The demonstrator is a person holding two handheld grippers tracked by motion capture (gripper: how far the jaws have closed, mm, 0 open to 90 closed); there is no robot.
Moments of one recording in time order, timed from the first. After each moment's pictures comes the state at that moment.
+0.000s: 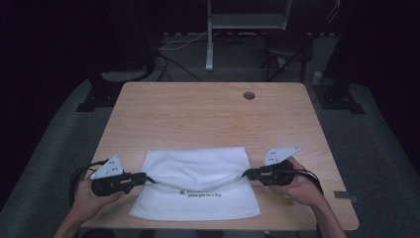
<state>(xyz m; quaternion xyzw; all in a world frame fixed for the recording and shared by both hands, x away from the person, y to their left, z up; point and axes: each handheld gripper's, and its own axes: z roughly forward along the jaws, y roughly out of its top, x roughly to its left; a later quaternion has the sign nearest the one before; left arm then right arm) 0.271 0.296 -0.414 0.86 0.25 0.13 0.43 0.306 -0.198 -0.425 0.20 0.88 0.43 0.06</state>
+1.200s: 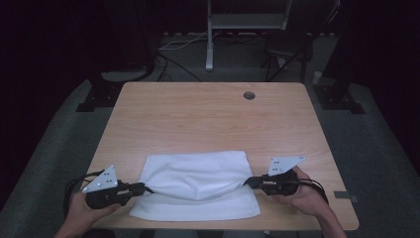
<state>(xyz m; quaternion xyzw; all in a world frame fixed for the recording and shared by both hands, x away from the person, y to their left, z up) 0.241 0.298 -0.414 0.85 0.24 0.12 0.45 0.281 -0.203 -0.425 0.19 0.88 0.44 0.06</state>
